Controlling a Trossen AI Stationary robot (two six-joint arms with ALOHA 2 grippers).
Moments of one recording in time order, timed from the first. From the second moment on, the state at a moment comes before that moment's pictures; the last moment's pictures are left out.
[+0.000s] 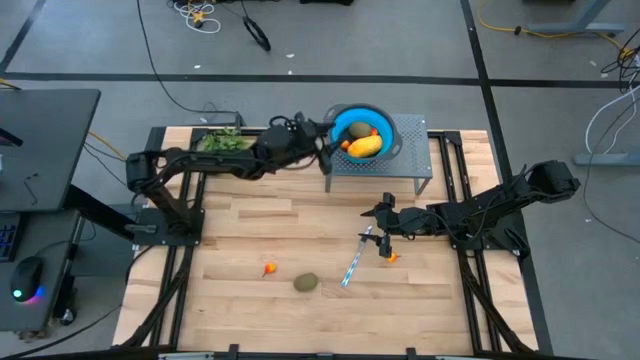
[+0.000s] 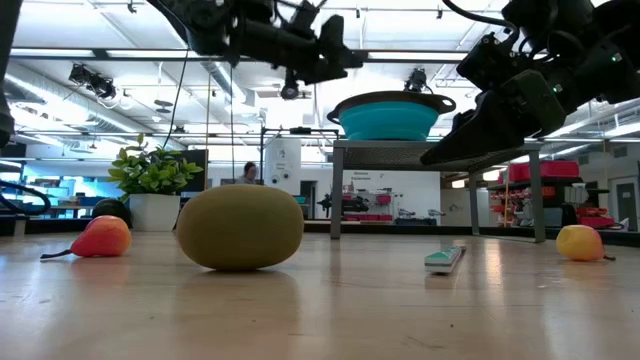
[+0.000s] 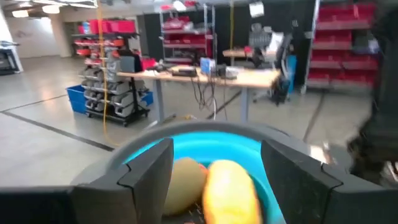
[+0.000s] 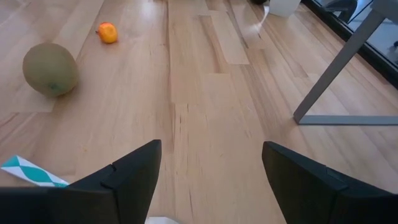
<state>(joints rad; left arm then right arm) 0.29 1.64 1.07 0.61 -0.21 0.03 0.20 1.28 0.38 0.39 0.30 0.05</state>
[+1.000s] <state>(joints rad) -0.07 1.43 0.65 0.48 -0.43 -0.12 0.20 1.28 0.38 0.30 0.04 0.09</state>
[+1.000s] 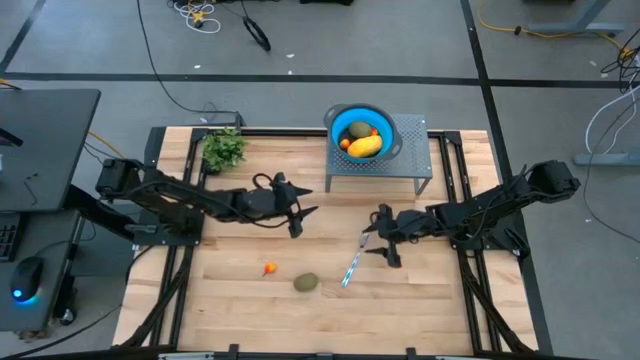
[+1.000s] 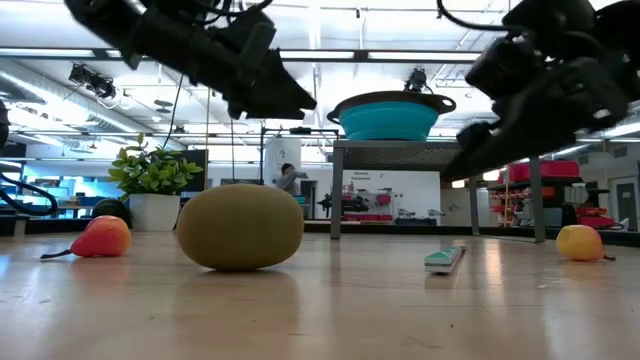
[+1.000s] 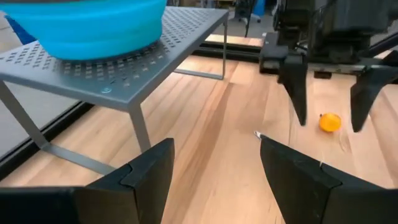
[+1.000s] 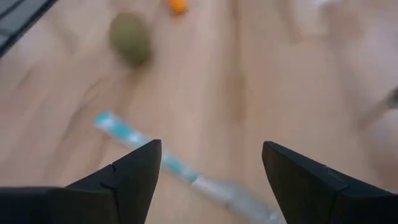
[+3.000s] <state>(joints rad) -0.07 1.44 0.47 0.66 -0.48 -0.21 0.50 1.28 0.49 -0.32 0.24 0.29</state>
